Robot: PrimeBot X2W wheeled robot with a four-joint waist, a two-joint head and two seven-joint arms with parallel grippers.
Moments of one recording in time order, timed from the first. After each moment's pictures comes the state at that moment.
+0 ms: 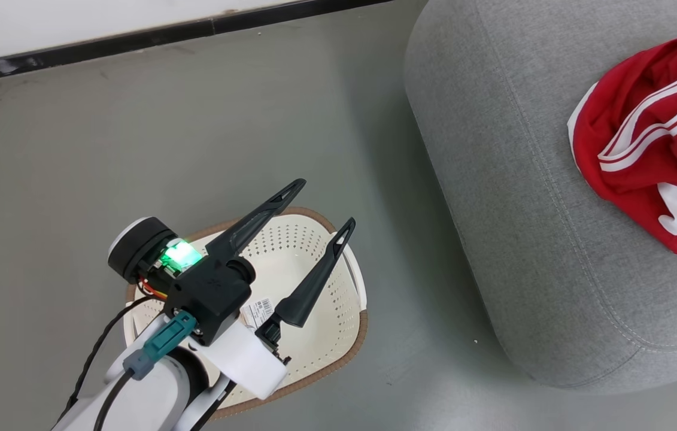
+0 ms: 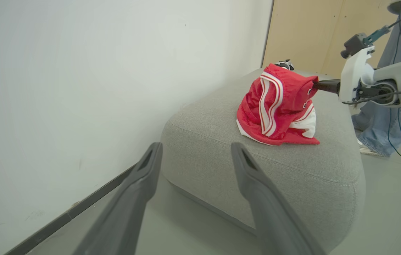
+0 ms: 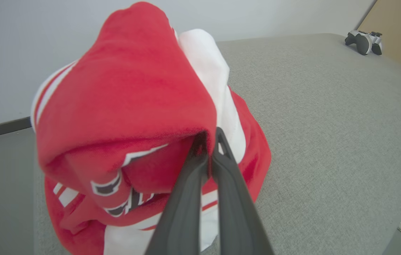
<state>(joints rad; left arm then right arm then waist) -0.45 0.41 -0.63 -0.14 -0.34 0.01 -0.04 -0.74 -0.46 -0.14 1.12 0.24 0.12 -0.19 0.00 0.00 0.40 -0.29</state>
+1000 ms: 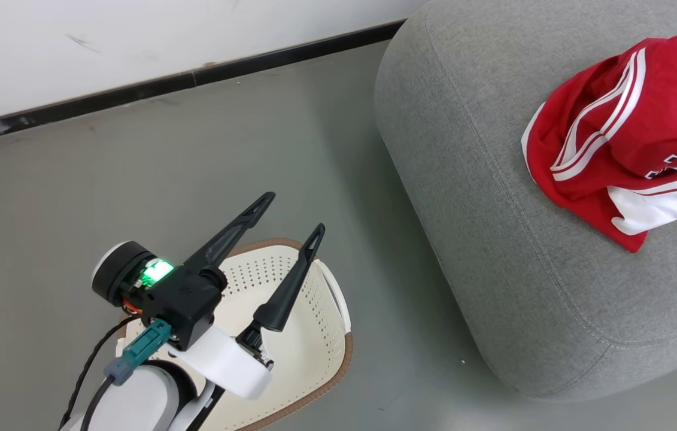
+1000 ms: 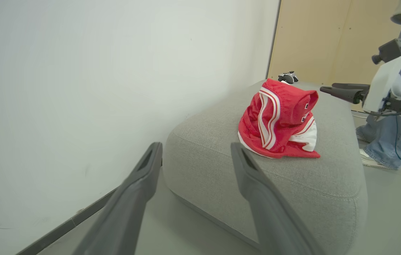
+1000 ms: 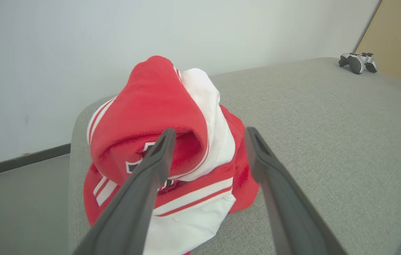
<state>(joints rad) -0.39 0.41 -0.60 -0.08 -0.37 0.05 -0.10 -0.62 -0.40 -0.11 0.97 0.31 0.12 -0.25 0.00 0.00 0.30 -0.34</state>
